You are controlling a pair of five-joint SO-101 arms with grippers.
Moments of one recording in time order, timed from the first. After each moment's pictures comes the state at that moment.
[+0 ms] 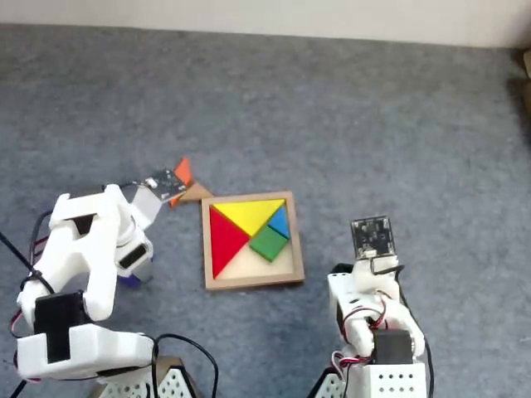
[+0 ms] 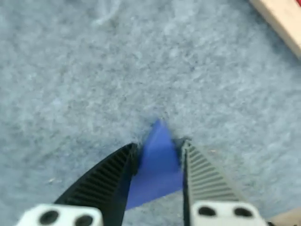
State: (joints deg) left arm -21.3 0.7 42.3 62.0 -50.9; right arm -7.7 -104.3 95.8 64.4 9.5
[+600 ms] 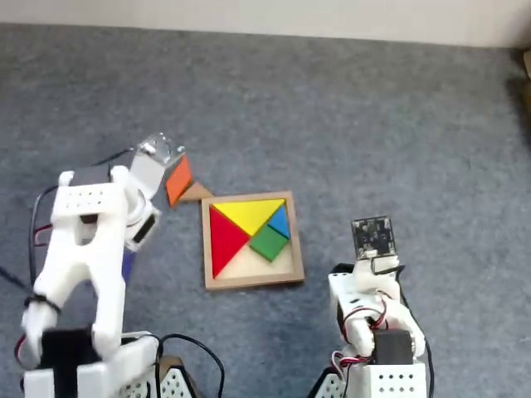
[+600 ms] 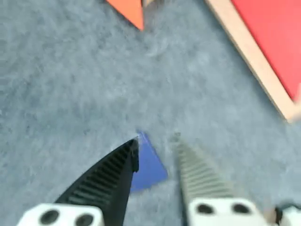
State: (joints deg) left arm -13.7 -16.4 34.5 77.1 -35.7; right arm -7.4 -104.3 95.8 64.4 9.5
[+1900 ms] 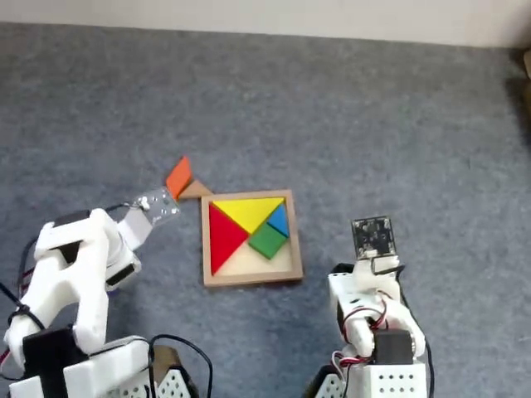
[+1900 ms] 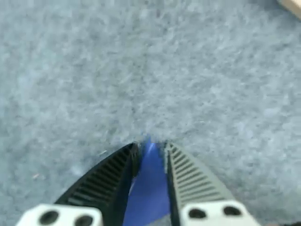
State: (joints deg) left arm -25.1 -7.6 52.0 53.3 -63.2; right arm -7.4 -104.3 95.8 64.4 9.5
